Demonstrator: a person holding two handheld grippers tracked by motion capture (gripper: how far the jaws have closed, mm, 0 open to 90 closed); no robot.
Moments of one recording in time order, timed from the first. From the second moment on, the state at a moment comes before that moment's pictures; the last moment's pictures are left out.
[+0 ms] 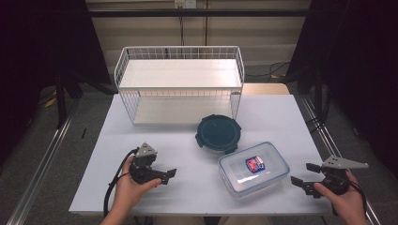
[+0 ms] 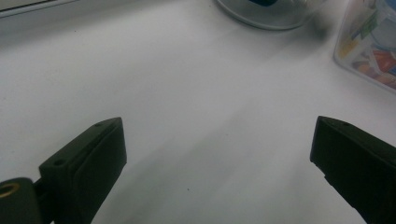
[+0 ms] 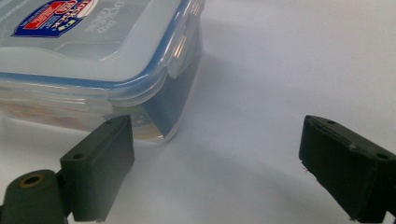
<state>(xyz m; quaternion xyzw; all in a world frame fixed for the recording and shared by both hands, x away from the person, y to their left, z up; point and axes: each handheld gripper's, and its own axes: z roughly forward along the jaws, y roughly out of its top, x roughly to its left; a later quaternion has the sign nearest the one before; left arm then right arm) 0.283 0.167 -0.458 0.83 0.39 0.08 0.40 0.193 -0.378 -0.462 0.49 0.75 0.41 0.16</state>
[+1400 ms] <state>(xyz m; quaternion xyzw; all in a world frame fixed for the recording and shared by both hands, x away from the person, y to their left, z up) 0.282 0.164 -0.458 0.82 0.40 0.08 0.40 0.209 -0.360 -0.464 0.47 0.77 0.39 0.20</state>
